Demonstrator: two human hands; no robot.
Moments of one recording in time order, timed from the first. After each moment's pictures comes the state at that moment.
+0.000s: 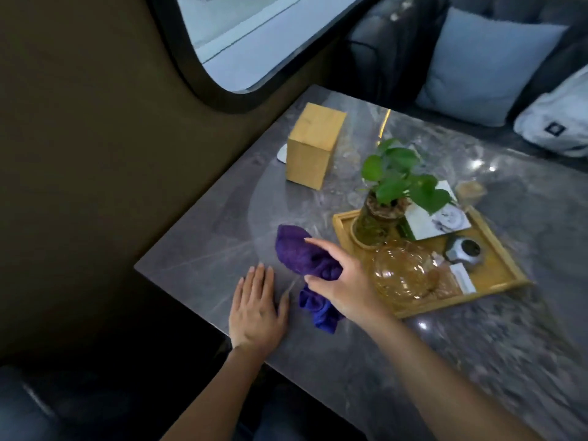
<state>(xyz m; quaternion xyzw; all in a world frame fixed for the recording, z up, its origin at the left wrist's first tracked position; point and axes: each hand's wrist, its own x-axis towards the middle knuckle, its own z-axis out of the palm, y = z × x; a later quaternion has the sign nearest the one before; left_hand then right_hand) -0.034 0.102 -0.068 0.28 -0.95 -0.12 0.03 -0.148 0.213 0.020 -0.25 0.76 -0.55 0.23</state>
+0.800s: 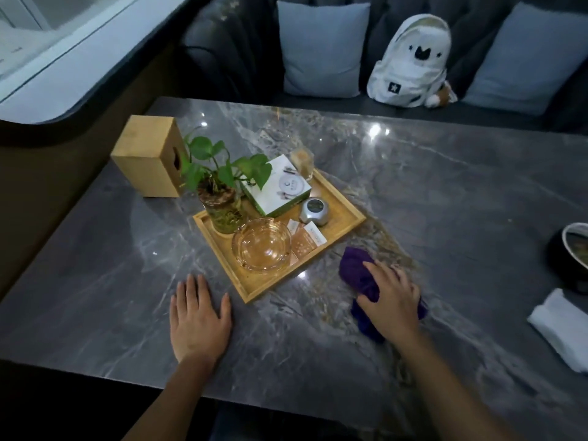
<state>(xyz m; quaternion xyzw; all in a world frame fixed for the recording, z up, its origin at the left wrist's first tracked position) -0.081 0.201 -0.065 0.28 -0.95 -0.12 0.00 -0.161 0.491 -0.042 -0.02 0.98 -0.20 0.08</state>
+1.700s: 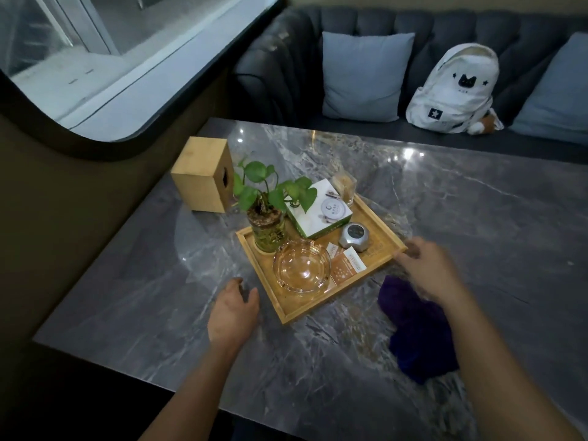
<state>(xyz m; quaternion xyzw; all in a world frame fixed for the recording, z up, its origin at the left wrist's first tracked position) -0.117 0.183 -0.017 0.35 -0.88 -0.33 0.01 -0.256 0.462 0.020 0.01 0.93 -0.35 0.11</state>
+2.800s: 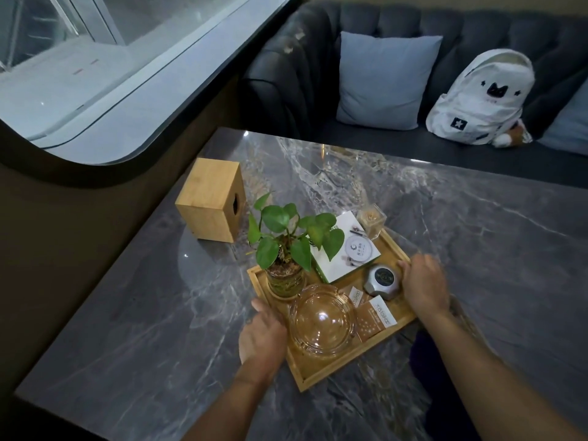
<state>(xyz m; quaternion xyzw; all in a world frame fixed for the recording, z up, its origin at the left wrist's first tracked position) -0.177 0.185 -0.035 0.36 -0.89 -0.26 -0.09 -0.337 0.406 -0.044 0.01 0.99 -0.17 -0.03</state>
